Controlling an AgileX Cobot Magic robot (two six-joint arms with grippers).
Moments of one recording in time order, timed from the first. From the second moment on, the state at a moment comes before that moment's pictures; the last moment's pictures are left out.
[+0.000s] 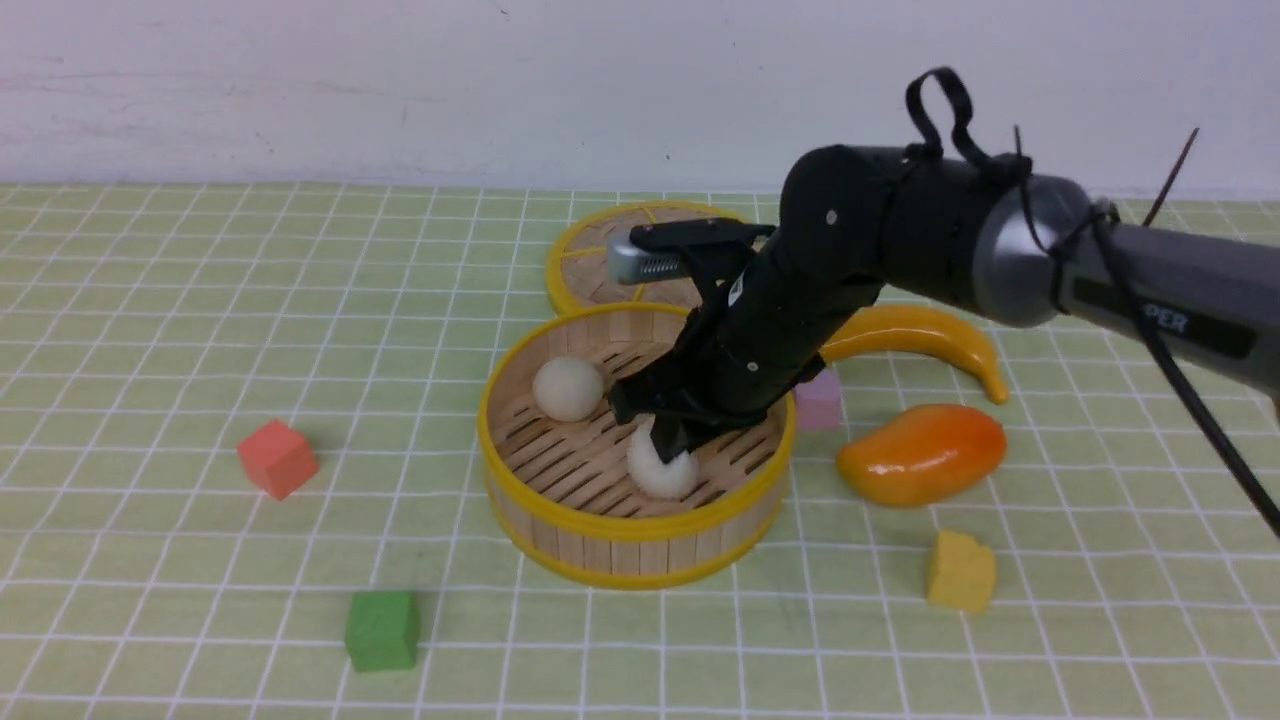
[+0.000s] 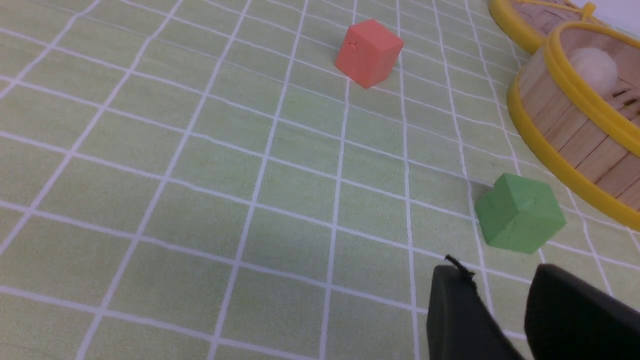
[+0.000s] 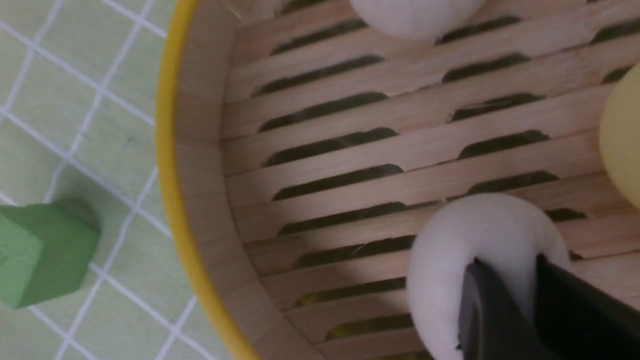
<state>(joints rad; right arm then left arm) 0.52 2.11 -1.73 0.33 0.83 -0.10 -0.05 -0.01 0.03 -0.05 0.38 -0.31</state>
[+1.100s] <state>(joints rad) 0.52 1.07 -1.09 0.03 0.94 0.20 -0.05 -0.01 0.03 -0.05 0.38 -0.31</state>
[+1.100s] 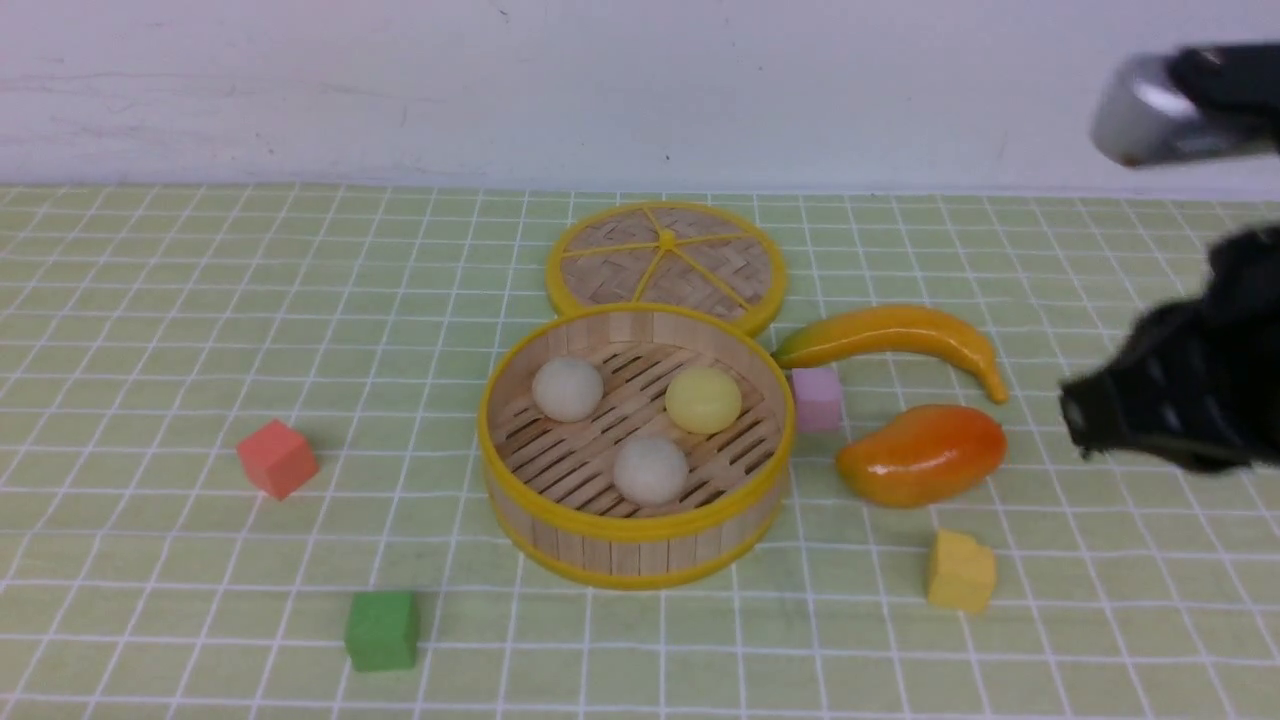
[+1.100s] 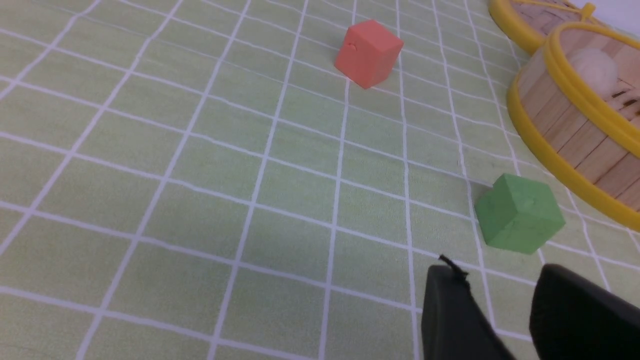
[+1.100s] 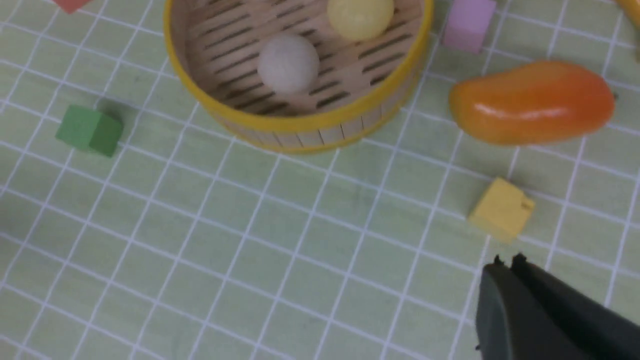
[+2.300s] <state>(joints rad) -0.06 0.04 -0.21 -0.07 0.54 0.13 -0.05 -0.01 0.03 -0.05 0.38 -0.31</state>
